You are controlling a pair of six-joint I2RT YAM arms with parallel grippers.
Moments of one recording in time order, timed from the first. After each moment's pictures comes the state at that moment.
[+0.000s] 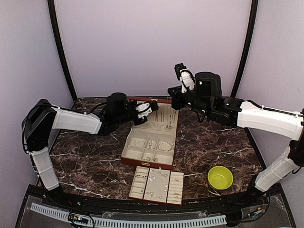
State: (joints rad) left arm -0.72 1.84 1.11 0.51 0.16 0.84; right arm 0.89 1.45 1.21 0.03 0.27 0.13
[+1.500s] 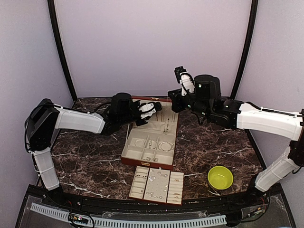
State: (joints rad) left arm -0.75 1.87 1.16 0.45 0.06 0.86; right arm 0.89 1.45 1.18 0.04 0.26 0.14
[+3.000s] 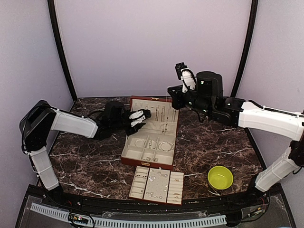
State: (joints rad) left arm -0.69 1.81 0.99 0.40 0.09 0.72; right arm 0.89 1.43 1.20 0.04 0.24 0.14
